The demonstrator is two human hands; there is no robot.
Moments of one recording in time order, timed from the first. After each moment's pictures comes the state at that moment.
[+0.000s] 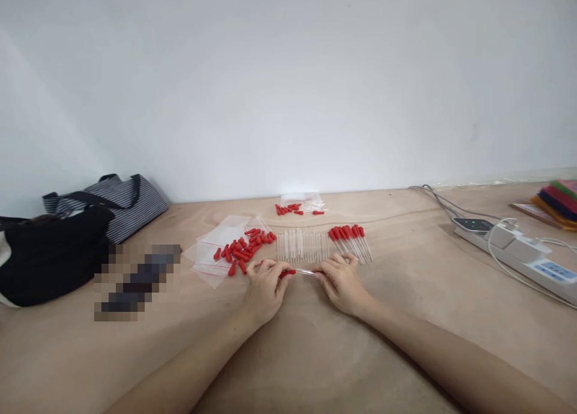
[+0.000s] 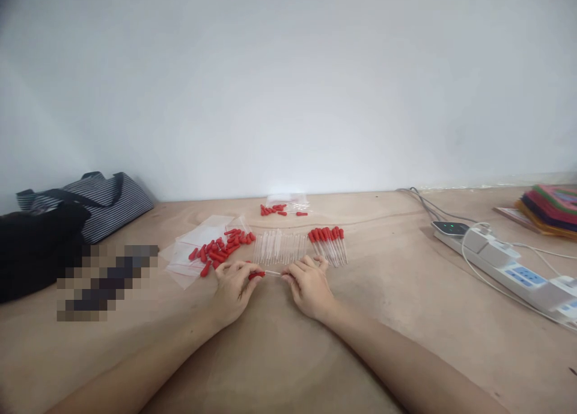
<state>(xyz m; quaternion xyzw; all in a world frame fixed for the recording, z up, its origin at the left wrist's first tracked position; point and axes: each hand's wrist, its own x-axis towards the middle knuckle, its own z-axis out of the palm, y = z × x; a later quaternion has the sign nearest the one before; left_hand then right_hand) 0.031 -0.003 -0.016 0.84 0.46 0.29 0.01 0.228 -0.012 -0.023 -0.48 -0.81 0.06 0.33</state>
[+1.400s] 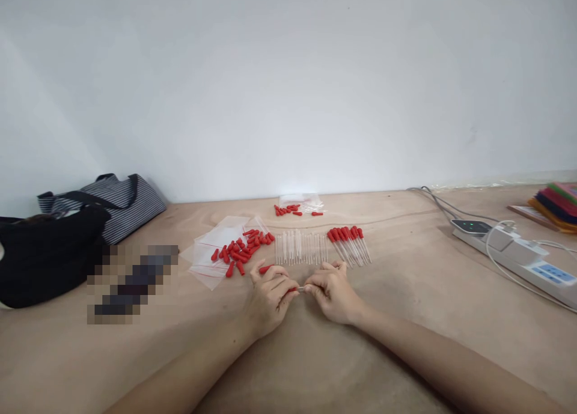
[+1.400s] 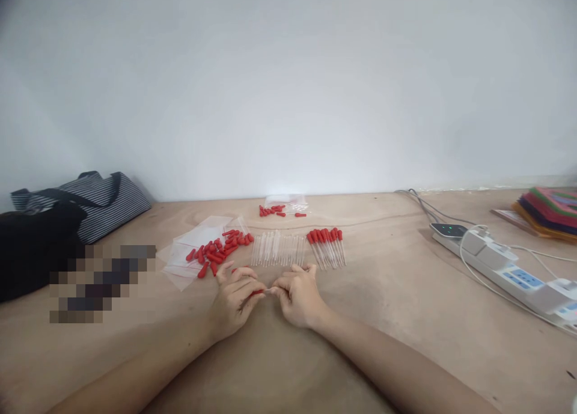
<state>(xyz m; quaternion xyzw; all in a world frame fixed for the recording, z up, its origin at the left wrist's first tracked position) 0.038 -0.014 -0.010 0.87 0.34 0.35 -0.02 0.214 -0.022 -0.010 -0.47 -0.82 0.14 0.29</state>
